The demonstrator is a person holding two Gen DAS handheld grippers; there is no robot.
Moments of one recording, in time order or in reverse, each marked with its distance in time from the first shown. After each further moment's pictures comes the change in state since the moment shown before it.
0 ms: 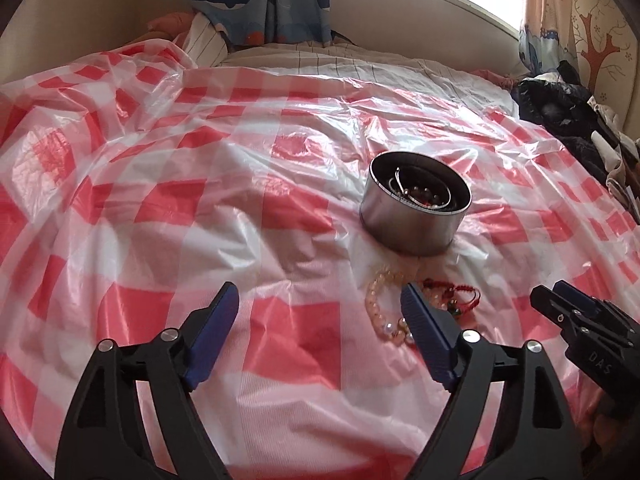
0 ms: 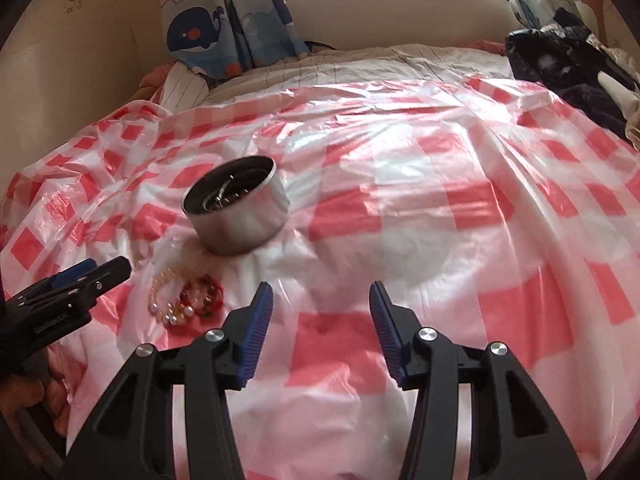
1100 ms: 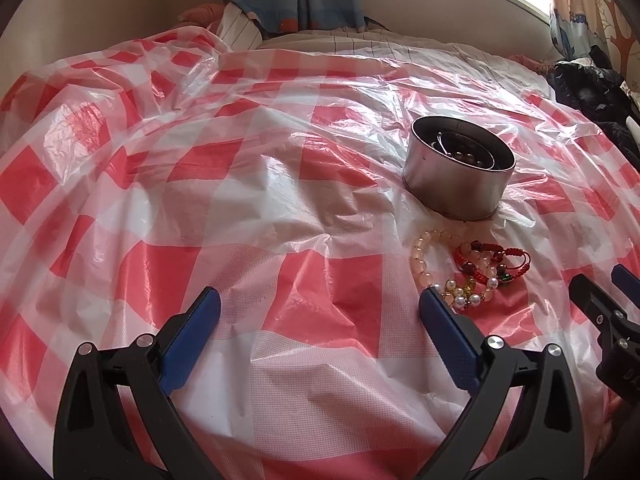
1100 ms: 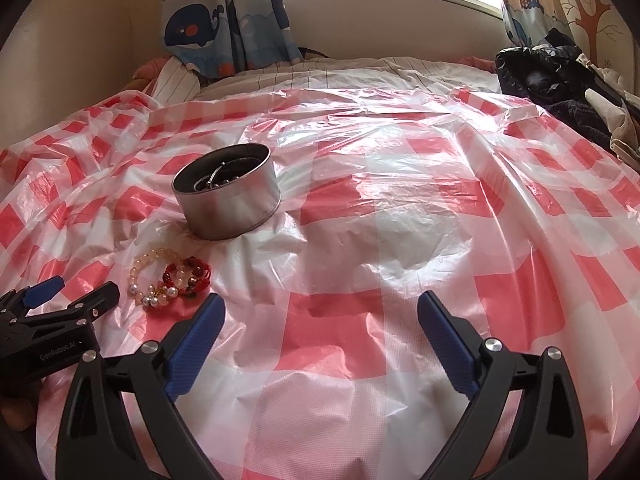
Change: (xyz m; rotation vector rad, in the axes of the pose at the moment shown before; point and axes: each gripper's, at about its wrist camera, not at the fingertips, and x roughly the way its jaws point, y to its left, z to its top) left arm 0.010 0.001 -0.019 -0.011 0.033 0.150; right arm -0.003 0.013 -0.010 -0.062 -0.072 -0.057
